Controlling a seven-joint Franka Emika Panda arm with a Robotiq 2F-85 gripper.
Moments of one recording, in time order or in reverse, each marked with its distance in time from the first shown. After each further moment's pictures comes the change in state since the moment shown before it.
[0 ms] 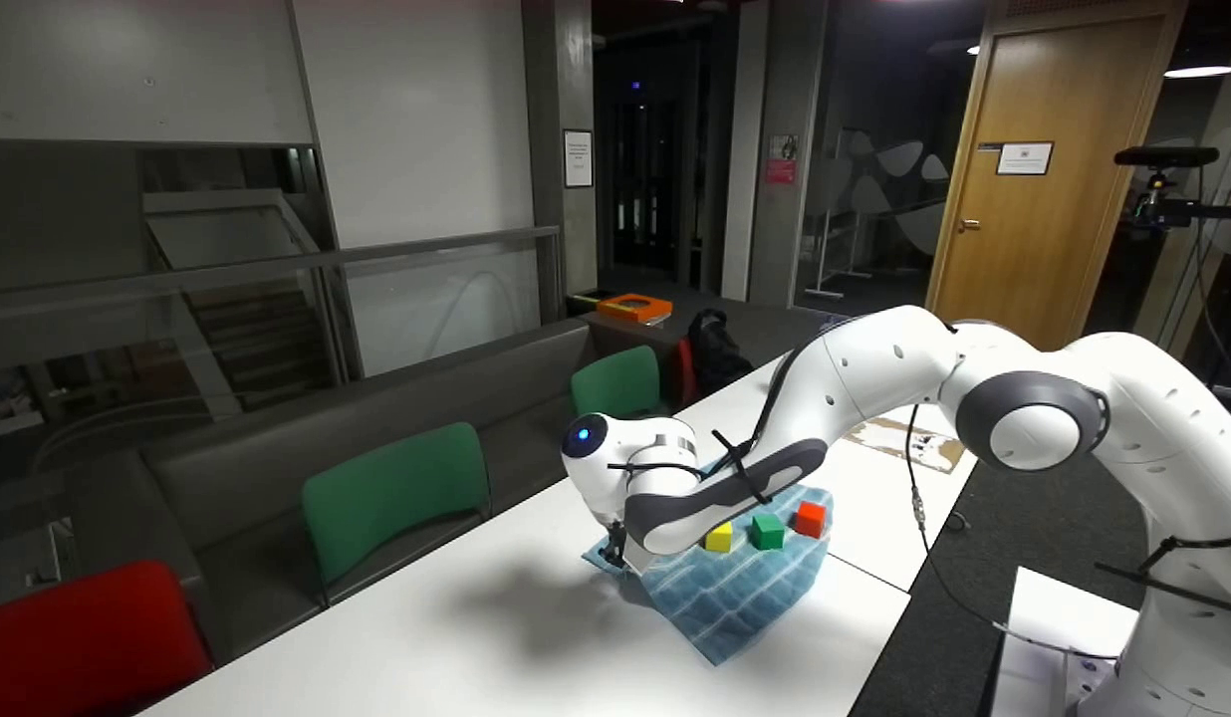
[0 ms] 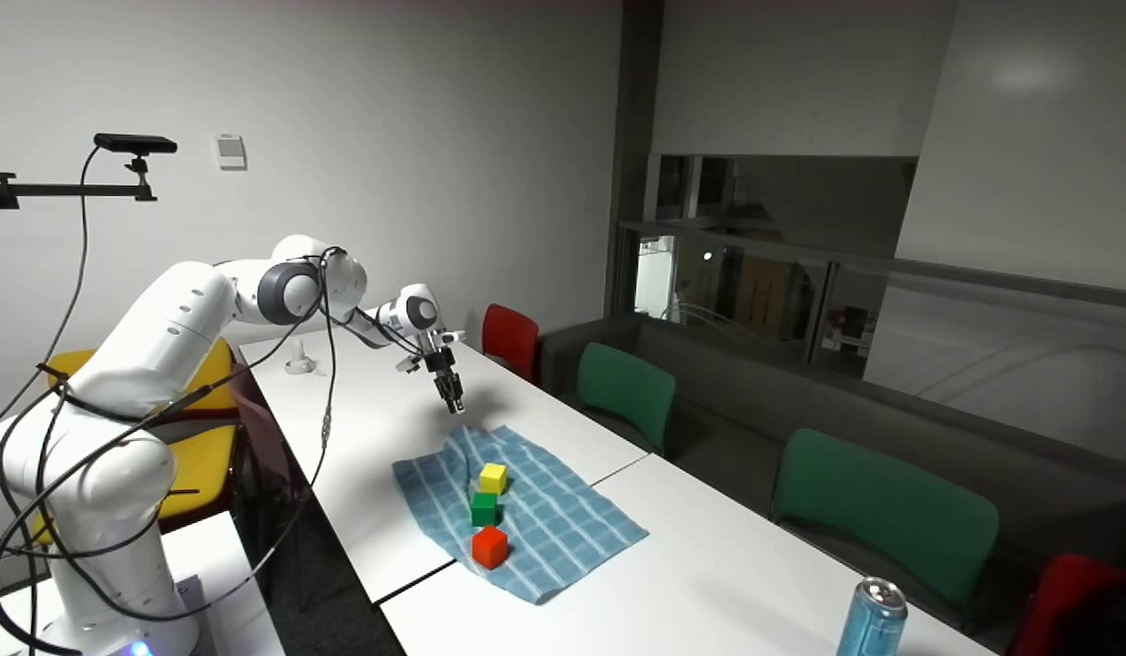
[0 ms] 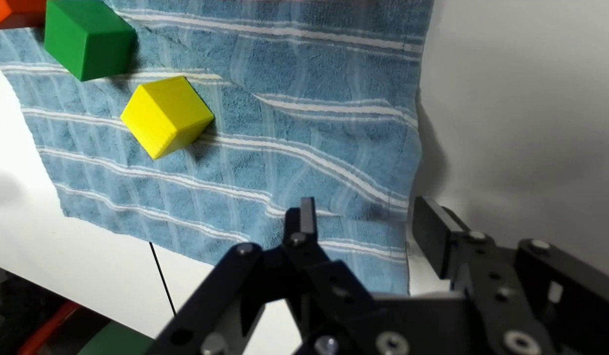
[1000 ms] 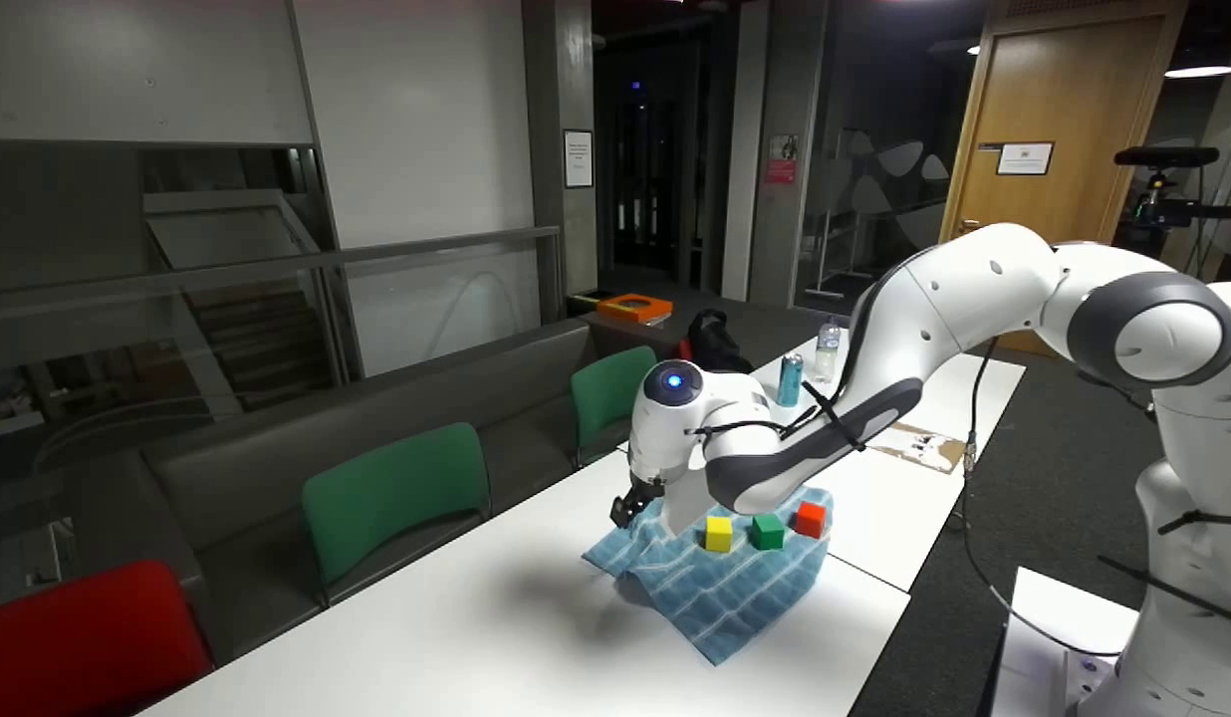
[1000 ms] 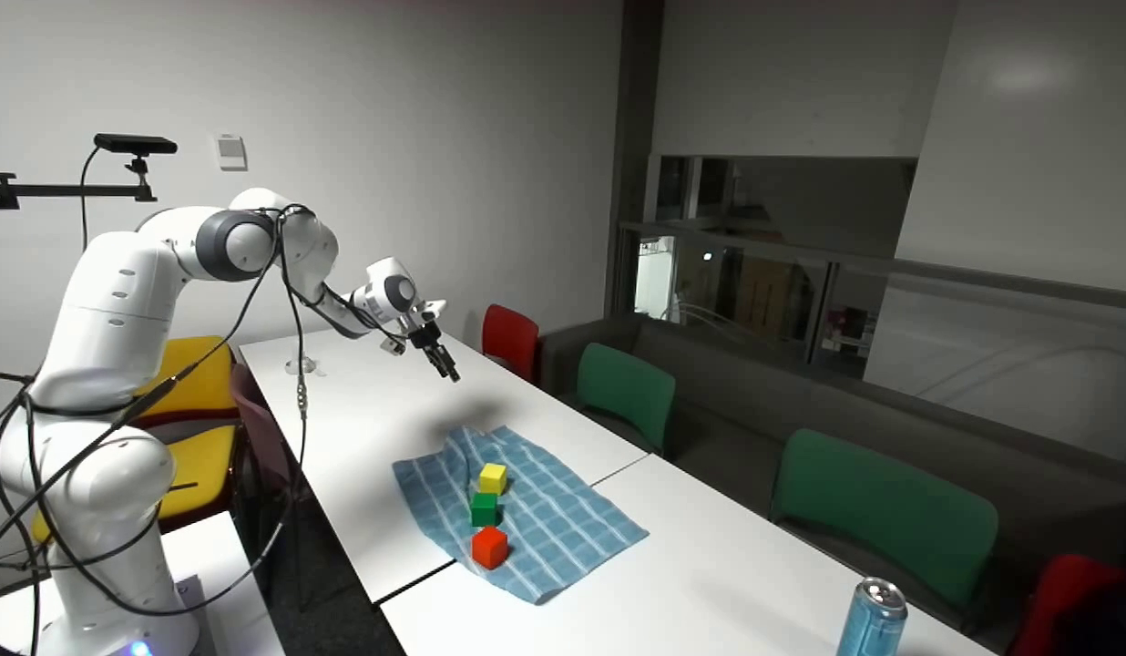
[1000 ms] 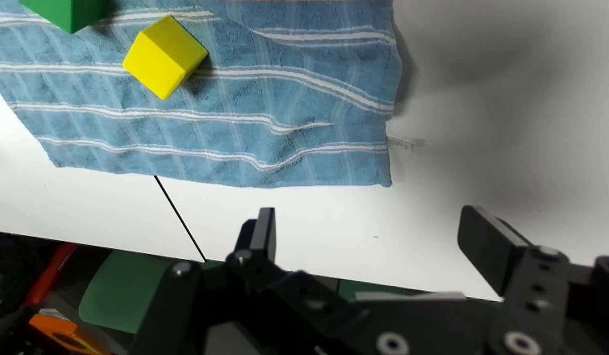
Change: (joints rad) arm -0.012 -0.378 -0.001 -0.452 -0.163 0.386 0.199
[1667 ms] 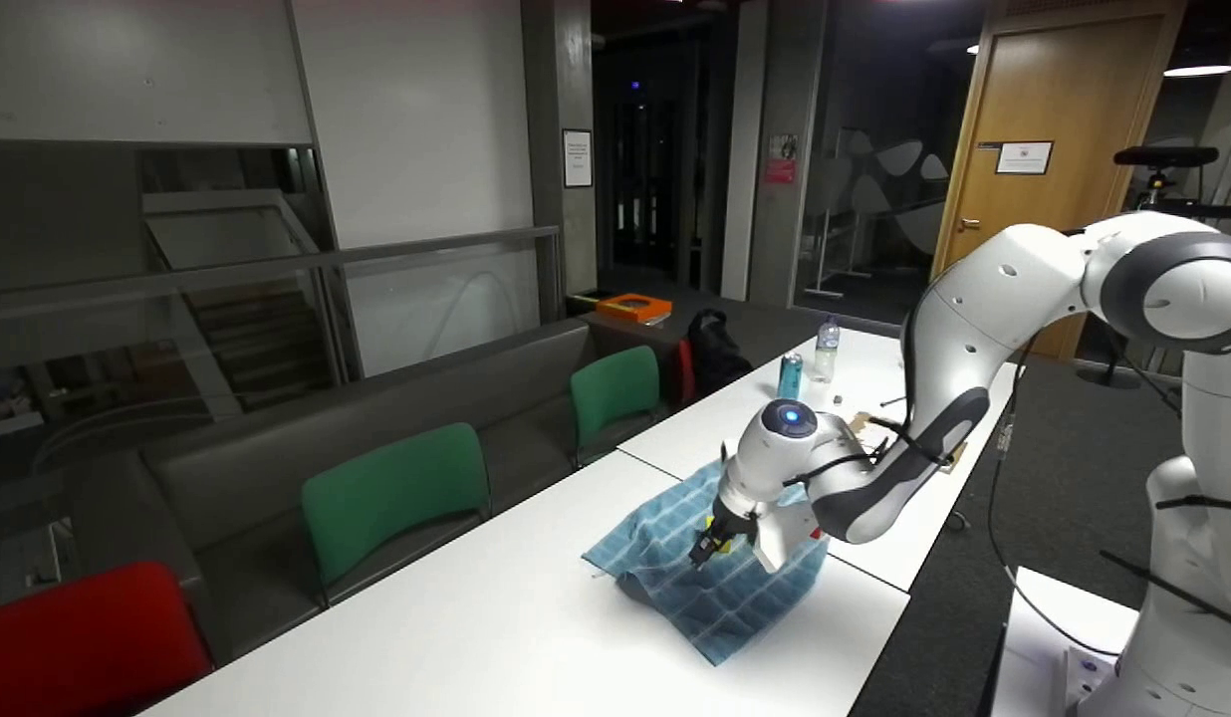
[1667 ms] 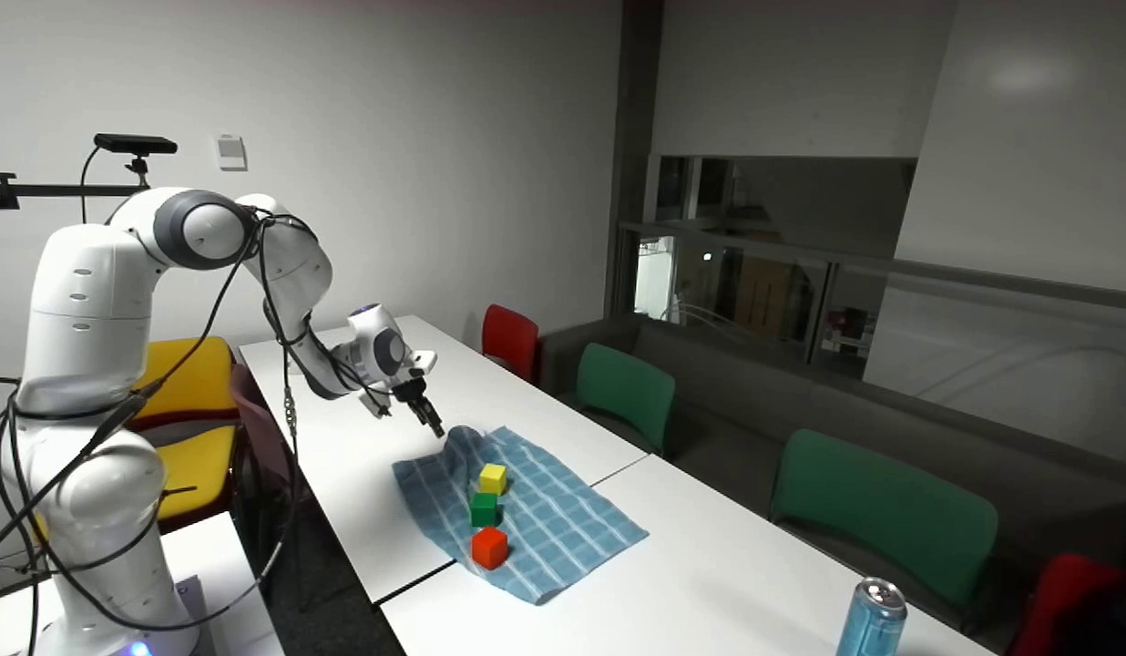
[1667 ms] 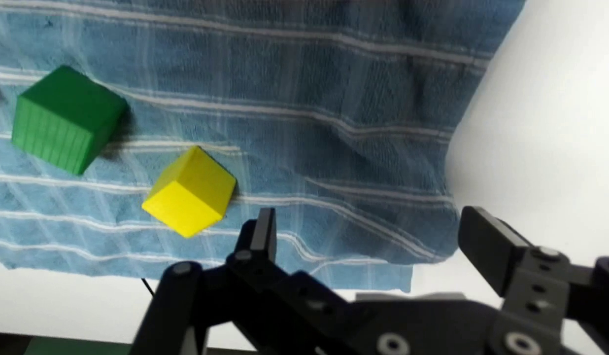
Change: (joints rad) arm -0.130 -0.158 -0.033 -0.513 -0.115 0.500 0.016
